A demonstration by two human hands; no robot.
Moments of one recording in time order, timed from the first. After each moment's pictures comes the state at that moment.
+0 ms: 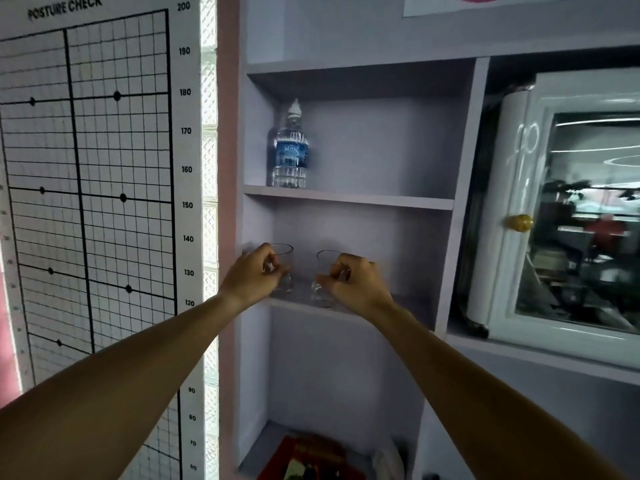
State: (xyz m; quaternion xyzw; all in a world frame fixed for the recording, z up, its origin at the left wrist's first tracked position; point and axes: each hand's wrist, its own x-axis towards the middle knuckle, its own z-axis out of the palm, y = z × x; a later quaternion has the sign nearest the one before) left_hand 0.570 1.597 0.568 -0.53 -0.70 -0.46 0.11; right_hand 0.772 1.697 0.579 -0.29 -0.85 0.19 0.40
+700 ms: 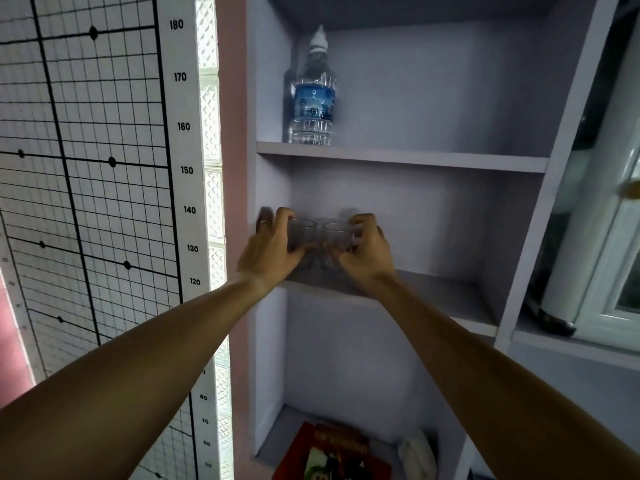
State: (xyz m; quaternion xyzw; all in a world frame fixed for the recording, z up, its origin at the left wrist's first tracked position) left_hand 0.525 1.651 0.548 -0.53 -0.72 -0.40 0.22; right_hand 0.688 1.746 0.558 -0.30 -0.80 0.25 0.46
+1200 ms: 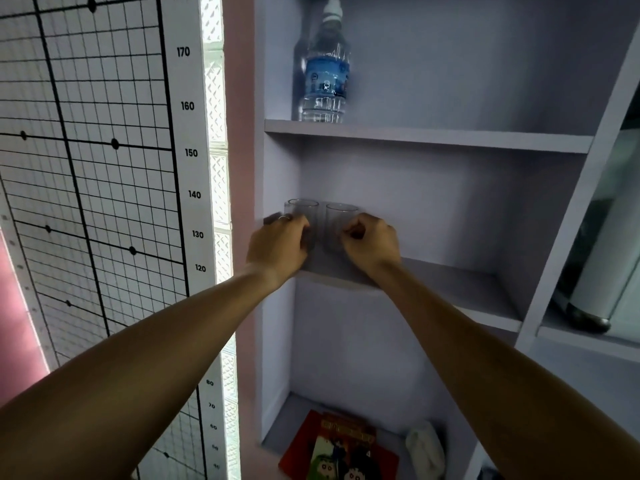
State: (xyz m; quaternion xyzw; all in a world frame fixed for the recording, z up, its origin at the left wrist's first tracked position) left_hand 0.521 1.656 0.538 -0.54 -0.72 -0.31 0.30; right_hand 0.668 1.762 0.549 -0.33 -0.81 0.18 0.45
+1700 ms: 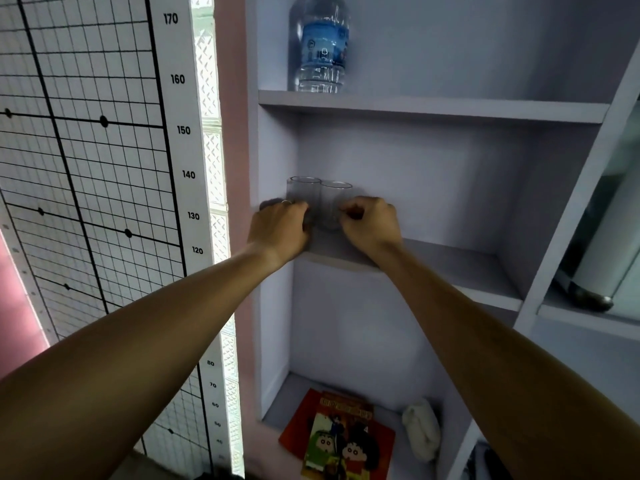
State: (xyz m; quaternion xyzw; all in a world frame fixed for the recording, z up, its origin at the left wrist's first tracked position) left_hand 0.524 1.663 0.534 -0.54 -0.72 -0.28 0.33; right_hand 0.669 1.761 0.550 -0.31 -0.83 0.16 0.44
